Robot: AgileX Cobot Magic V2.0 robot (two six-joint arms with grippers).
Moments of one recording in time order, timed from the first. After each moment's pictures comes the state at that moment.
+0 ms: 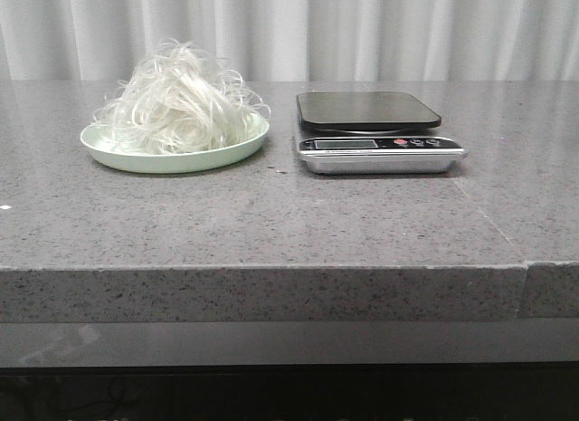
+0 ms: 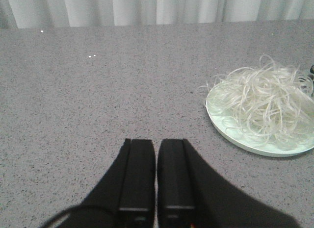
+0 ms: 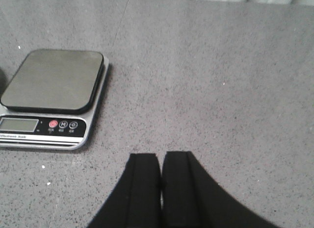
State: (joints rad) left arm -0.03 0.58 -0.66 -0.09 0.50 0.11; right arm 0.03 0.70 -0.78 0.06 0.60 -0.01
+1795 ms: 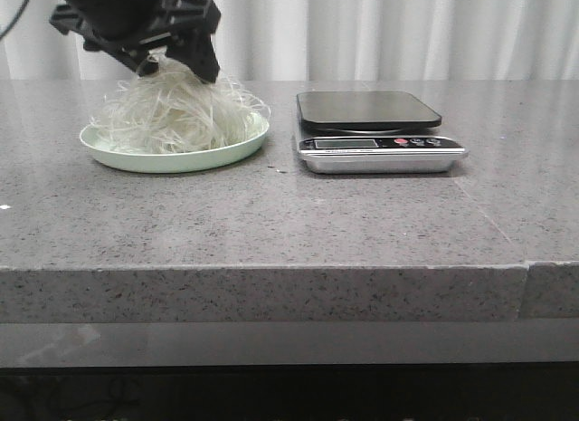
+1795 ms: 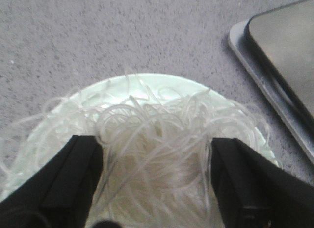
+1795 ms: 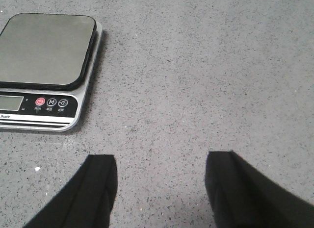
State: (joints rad) left arm -0.41 1.78 -1.38 -0.17 0.42 0.12; right arm 0.03 0.80 -0.78 0.05 0.60 -0.01
